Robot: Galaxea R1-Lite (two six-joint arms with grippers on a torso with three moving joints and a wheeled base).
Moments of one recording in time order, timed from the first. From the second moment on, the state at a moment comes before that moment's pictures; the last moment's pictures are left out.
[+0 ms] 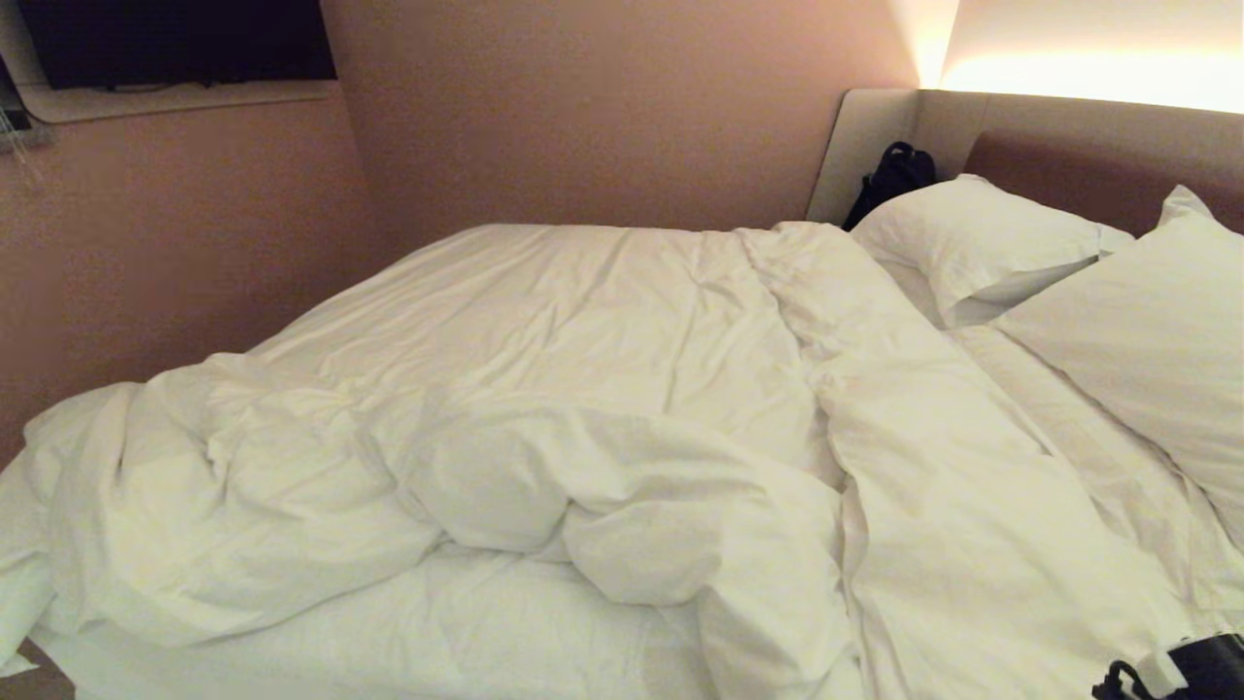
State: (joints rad) left arm 0.02 0.00 0.00 -0.07 0.04 -0.07; right arm 0.03 1.59 -0.08 -0.13 0.03 0.24
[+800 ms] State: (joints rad) left arm 0.02 0.00 0.00 -0.07 0.04 -0.07; right arm 0.02 2.02 0.00 -0.56 0.00 0.24
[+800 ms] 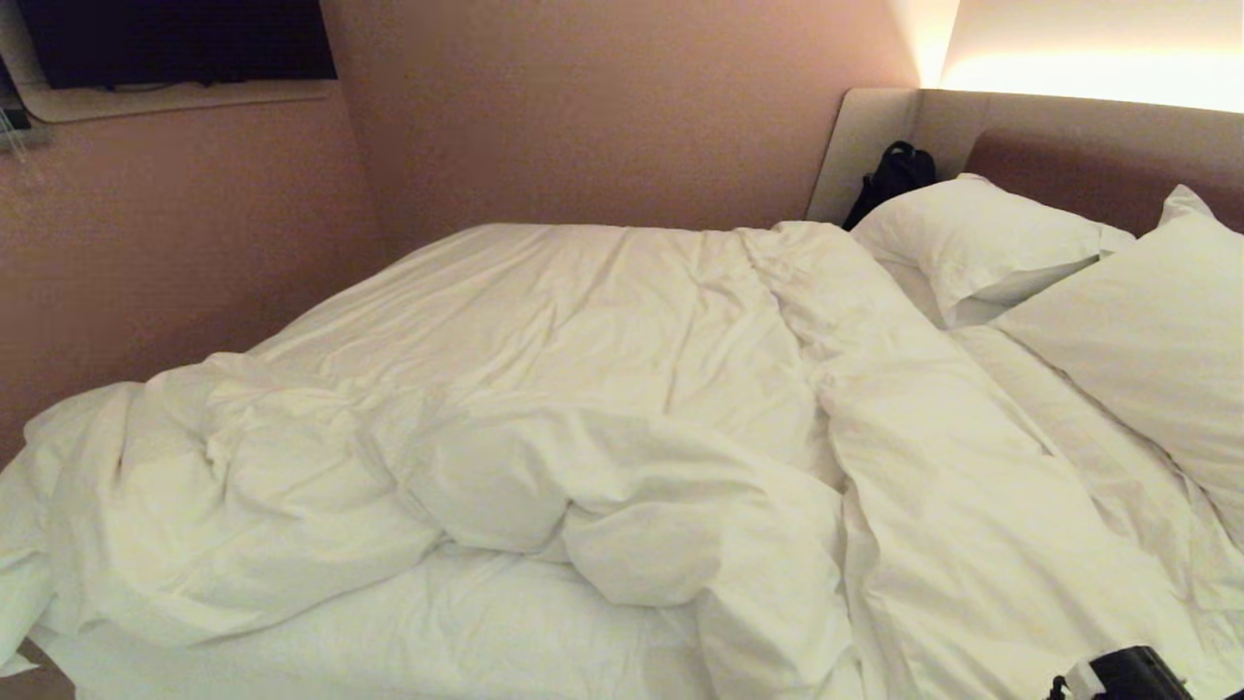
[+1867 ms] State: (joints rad) left arm 0.02 0.00 0.00 -0.07 0.04 -0.07; right arm 0.04 1.67 0.00 -0.49 0.02 0.17
